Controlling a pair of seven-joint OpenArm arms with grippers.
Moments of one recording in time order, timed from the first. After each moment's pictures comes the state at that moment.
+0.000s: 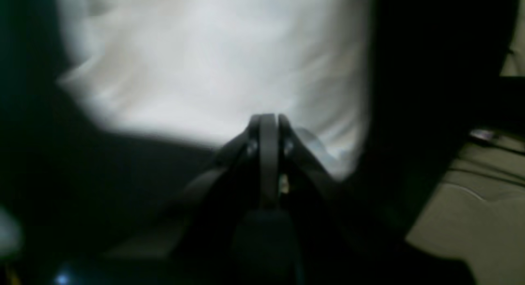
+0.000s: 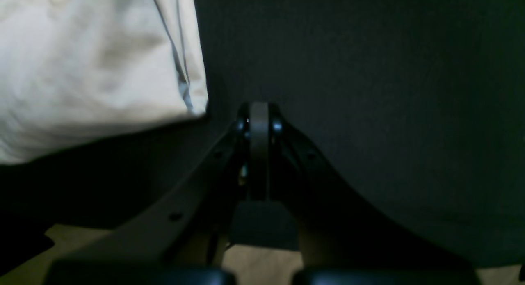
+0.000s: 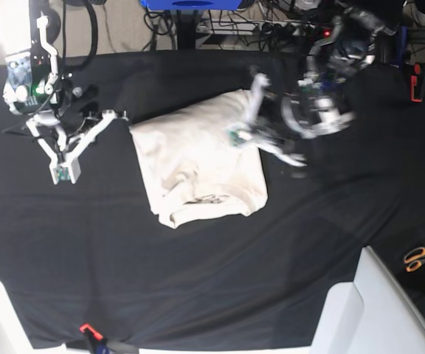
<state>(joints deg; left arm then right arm) 10.7 -20.8 17.3 104.0 7.6 -39.5 45.6 -16.4 9.5 -2.7 106.7 12.1 -1.4 -56.2</state>
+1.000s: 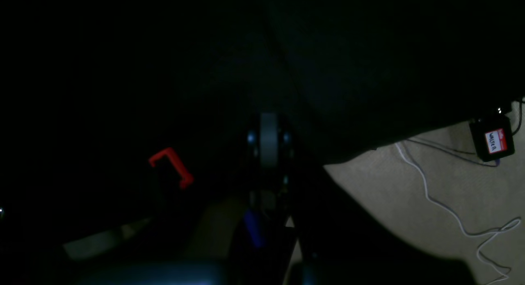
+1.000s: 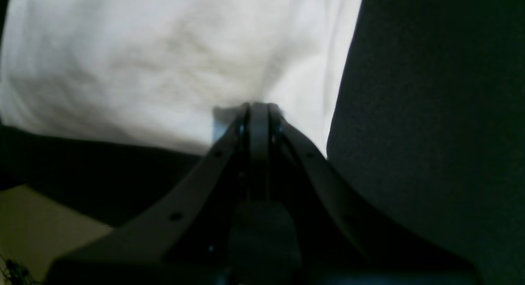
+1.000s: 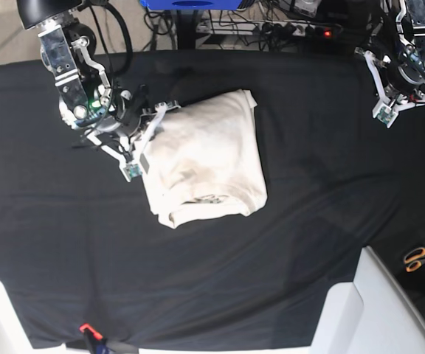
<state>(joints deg) 27.7 -19.5 -25.3 96.5 7.7 -39.6 38.0 -8.0 7.8 -17.9 87.8 12.4 4.1 -47.9</state>
